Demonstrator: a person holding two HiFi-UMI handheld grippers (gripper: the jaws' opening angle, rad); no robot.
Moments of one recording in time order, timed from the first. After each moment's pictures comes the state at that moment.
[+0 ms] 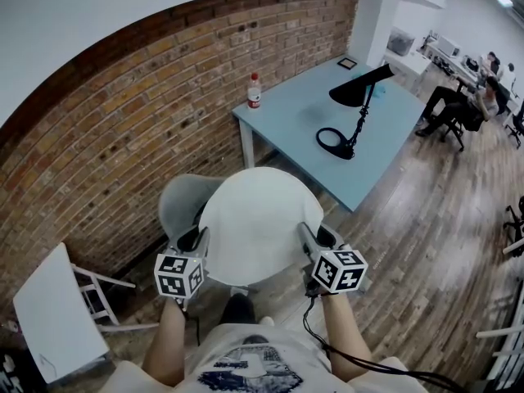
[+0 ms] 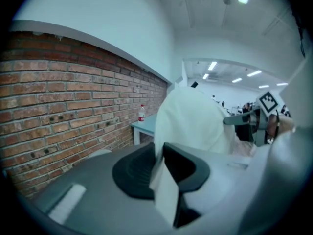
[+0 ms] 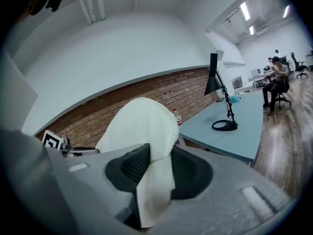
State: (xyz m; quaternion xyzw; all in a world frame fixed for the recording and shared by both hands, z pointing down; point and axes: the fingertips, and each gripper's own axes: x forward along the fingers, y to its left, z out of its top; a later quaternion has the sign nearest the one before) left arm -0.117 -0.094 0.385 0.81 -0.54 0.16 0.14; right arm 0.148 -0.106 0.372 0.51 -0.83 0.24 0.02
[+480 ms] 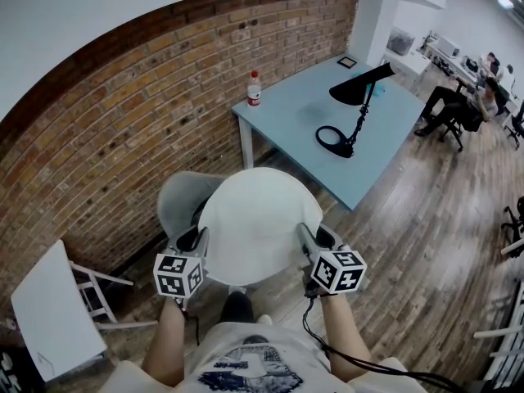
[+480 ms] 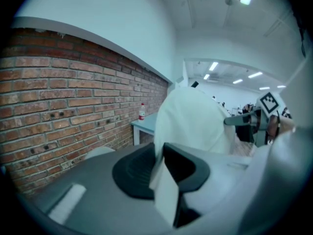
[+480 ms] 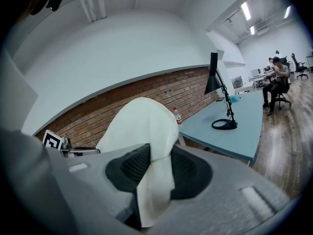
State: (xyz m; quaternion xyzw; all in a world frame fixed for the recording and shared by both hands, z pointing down) left arm -0.117 -0.089 0.392 0.81 -0.54 0.16 0.15; right arm 0.147 -0.101 0.377 0.51 -0.83 0.24 0.02
